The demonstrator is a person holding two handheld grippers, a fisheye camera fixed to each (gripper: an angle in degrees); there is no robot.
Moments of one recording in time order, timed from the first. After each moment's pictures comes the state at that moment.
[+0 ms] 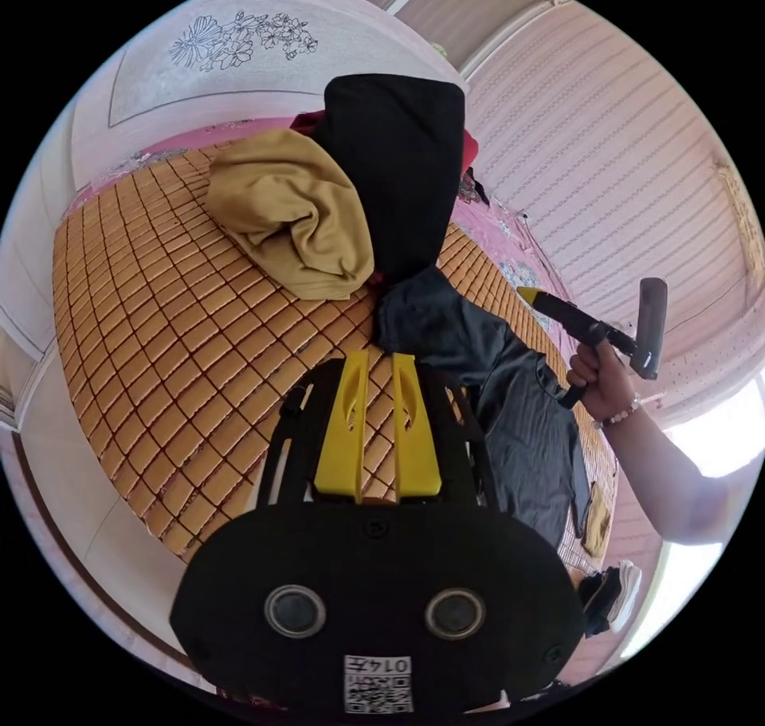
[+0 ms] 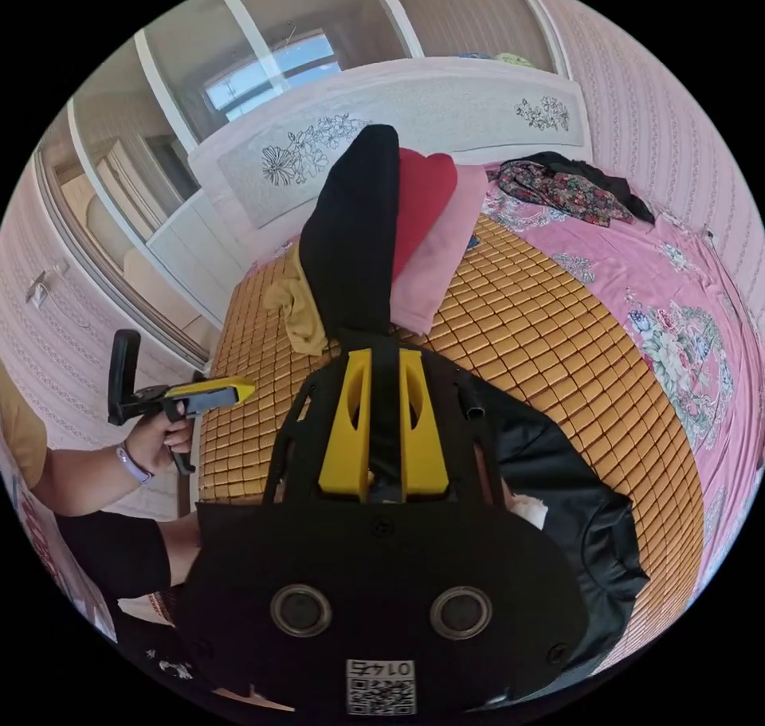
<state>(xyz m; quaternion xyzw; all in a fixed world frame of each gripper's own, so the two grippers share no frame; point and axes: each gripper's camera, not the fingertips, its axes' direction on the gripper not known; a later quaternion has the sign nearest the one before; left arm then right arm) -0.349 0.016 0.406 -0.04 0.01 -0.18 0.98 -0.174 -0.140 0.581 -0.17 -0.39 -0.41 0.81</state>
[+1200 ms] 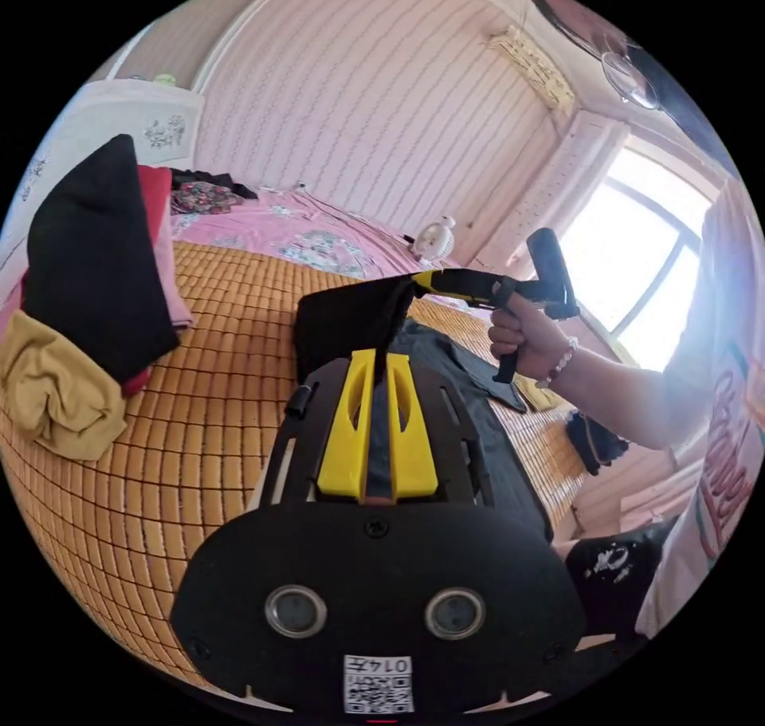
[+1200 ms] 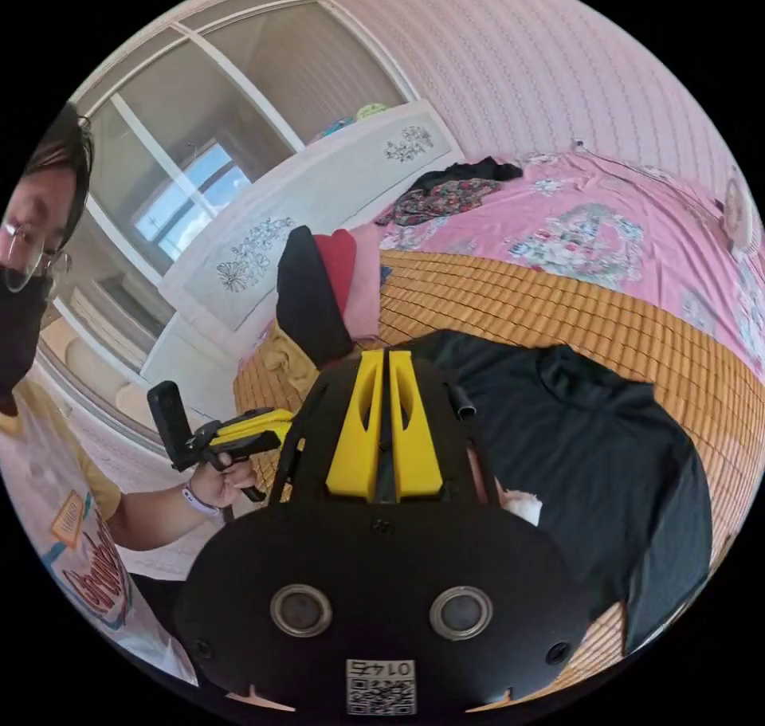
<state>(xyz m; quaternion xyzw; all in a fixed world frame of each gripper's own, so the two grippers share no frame) -0.217 -0.003 0.415 -0.02 0.27 0.15 0.95 0.012 -0.159 0.522 -0.13 -0.33 -0.15 0.92</state>
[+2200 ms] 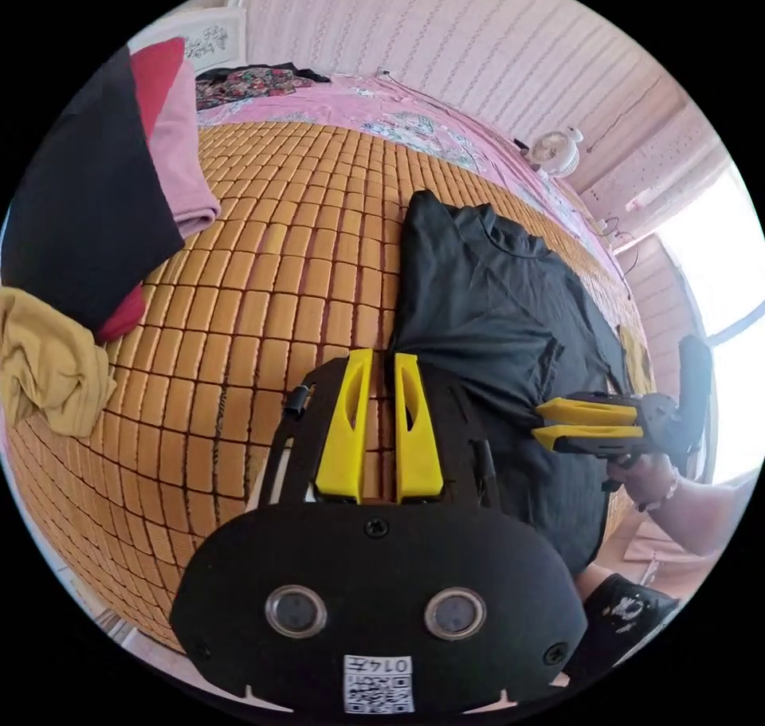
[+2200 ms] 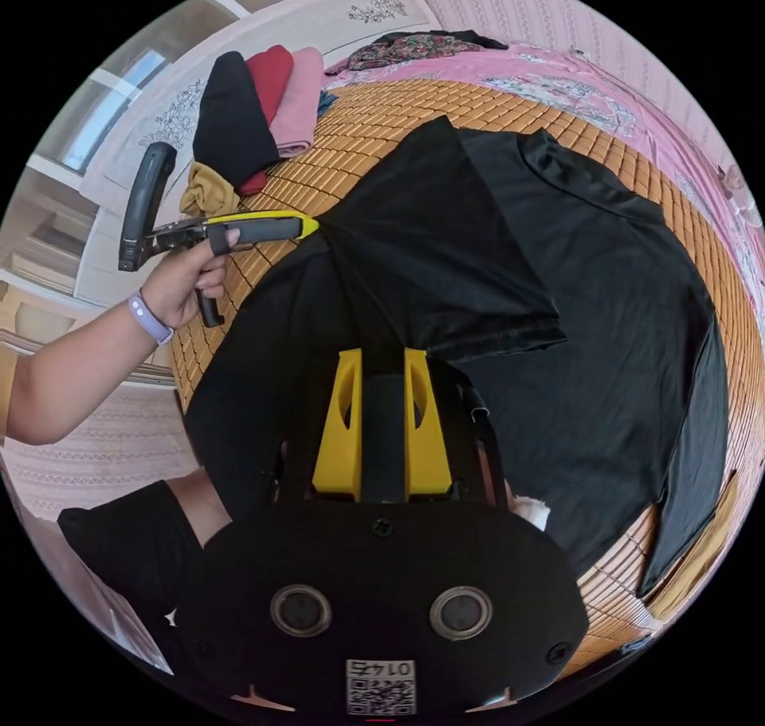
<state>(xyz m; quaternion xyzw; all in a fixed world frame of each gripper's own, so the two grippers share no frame) -0.127 -0.042 0.552 -0.18 0.09 0.09 0.97 0.012 -0.070 0.563 -0.30 -0.27 -0.24 0.88</state>
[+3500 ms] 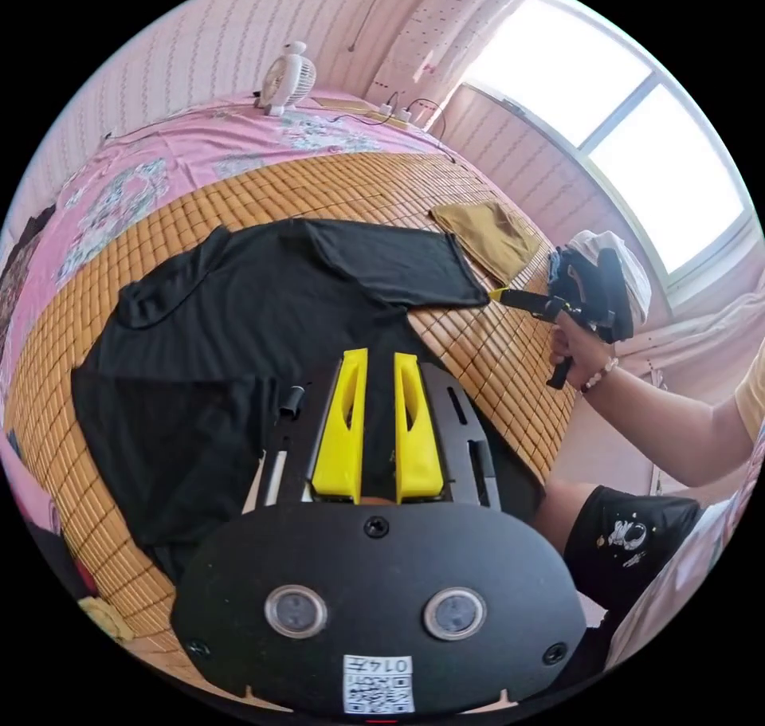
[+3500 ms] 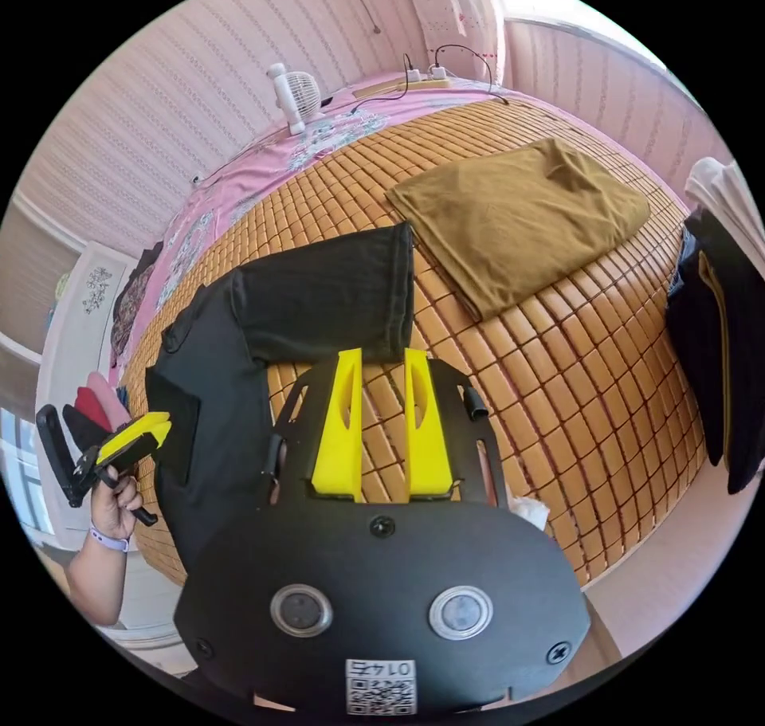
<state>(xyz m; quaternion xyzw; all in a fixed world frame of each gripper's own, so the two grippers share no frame) 0.240 -0.044 0.556 -0.24 0.26 0.41 0.84 0.365 -0.032 0.453 -0.16 -0.01 0.24 0.96</state>
